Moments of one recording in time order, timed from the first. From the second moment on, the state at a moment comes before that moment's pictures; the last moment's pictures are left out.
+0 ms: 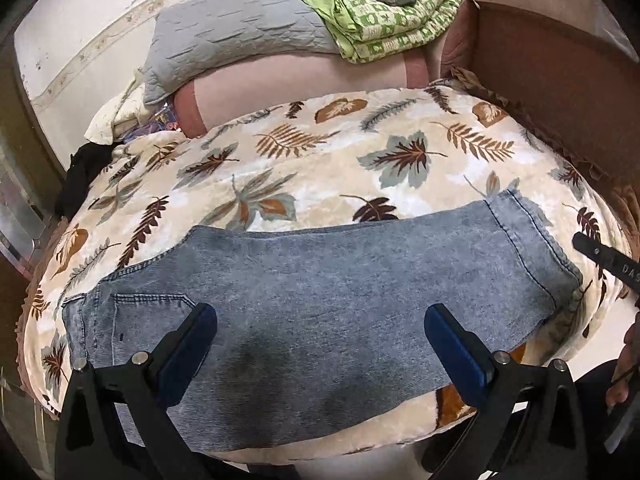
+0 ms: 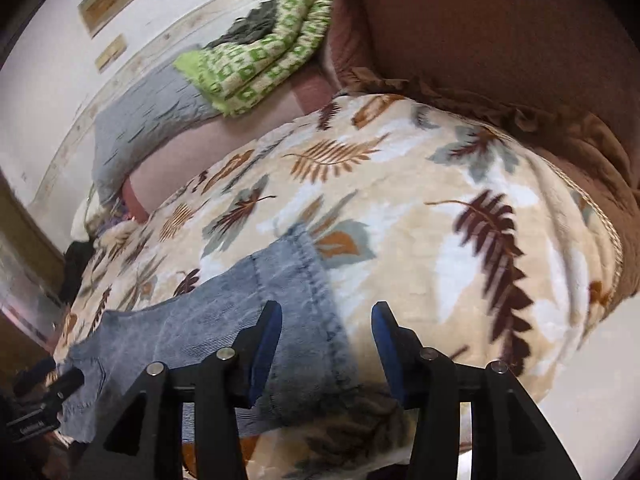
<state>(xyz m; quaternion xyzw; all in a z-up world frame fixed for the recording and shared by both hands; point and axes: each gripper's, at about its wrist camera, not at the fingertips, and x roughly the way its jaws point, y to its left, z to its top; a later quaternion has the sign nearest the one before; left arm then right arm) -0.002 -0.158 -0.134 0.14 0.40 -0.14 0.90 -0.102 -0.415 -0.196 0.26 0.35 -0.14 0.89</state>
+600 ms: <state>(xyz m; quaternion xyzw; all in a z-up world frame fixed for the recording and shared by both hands) -0.001 -0.157 -0.132 0.15 0.39 -0.13 0.90 -0.076 -0.356 -0.192 0.12 0.37 -0.11 0.92</state>
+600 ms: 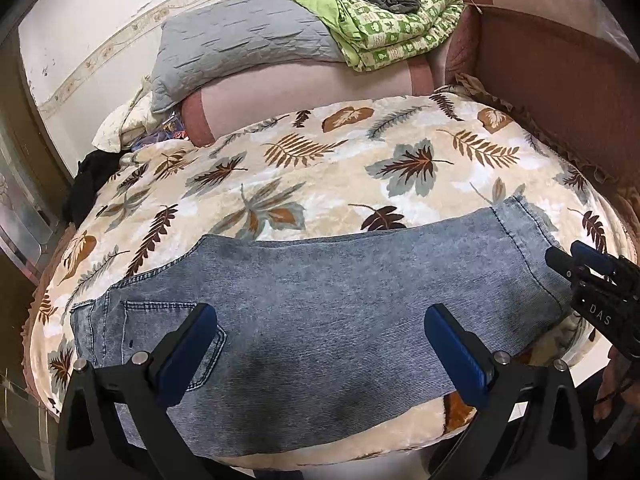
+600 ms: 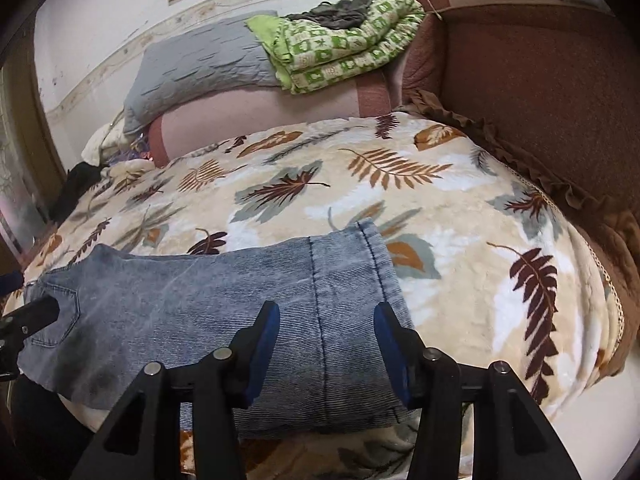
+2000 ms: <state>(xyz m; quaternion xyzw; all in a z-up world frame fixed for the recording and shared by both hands) 0.053 0.039 -0.180 0.05 0.48 0.07 0.87 -0.042 -0.281 -0.209 0.05 0.42 -0.01 0.91</state>
